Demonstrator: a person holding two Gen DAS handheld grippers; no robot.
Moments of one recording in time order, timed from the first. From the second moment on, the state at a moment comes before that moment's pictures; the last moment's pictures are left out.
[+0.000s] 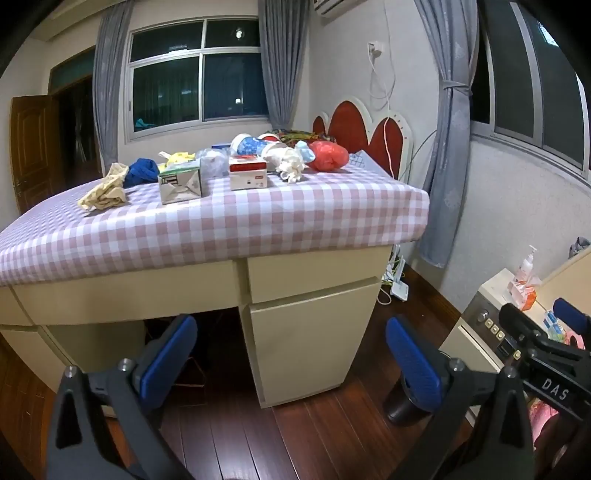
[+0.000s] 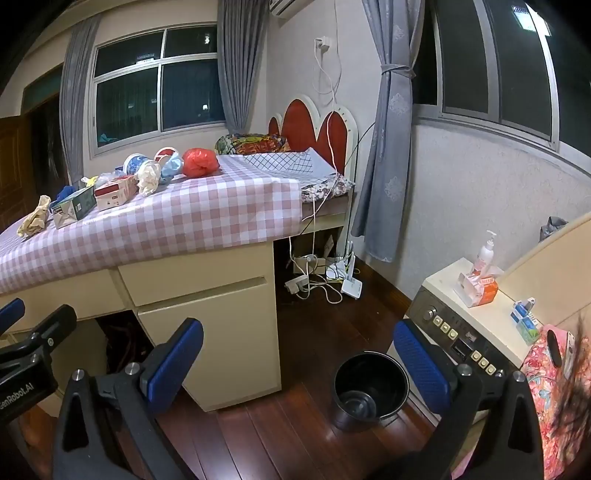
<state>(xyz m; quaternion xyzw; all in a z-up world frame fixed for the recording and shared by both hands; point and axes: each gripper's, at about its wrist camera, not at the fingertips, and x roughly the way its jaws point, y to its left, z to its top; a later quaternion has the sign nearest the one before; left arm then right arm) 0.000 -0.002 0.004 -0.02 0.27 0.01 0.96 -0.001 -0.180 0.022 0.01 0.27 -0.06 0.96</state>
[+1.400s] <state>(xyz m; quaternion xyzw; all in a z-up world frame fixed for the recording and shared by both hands) -0.007 -0.004 0.009 -0.02 0.26 0.01 0.96 0.001 -0.173 0.026 0.01 0.26 -0.05 0.96</state>
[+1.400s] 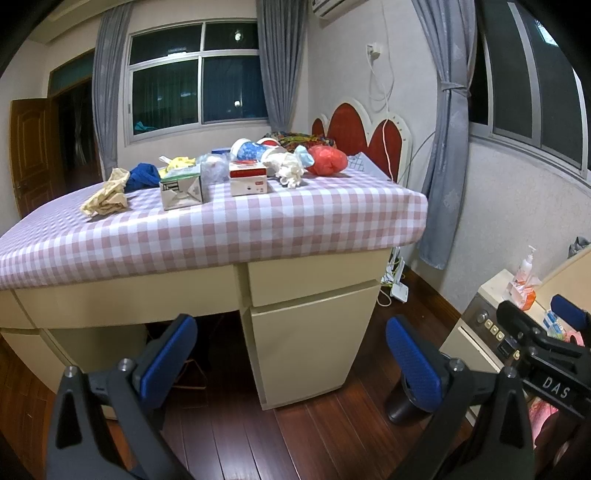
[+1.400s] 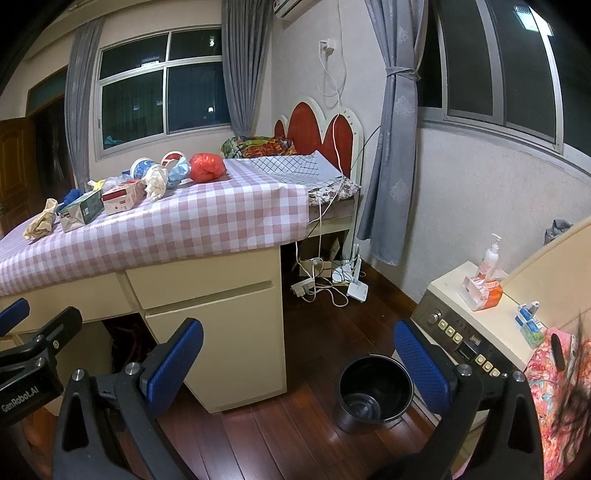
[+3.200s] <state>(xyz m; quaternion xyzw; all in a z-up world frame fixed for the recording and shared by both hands) 0.005 0.012 0.015 -0.01 0.25 0.02 0.97 0.020 -0.162 0.042 0.03 0.24 -0.01 0.97</state>
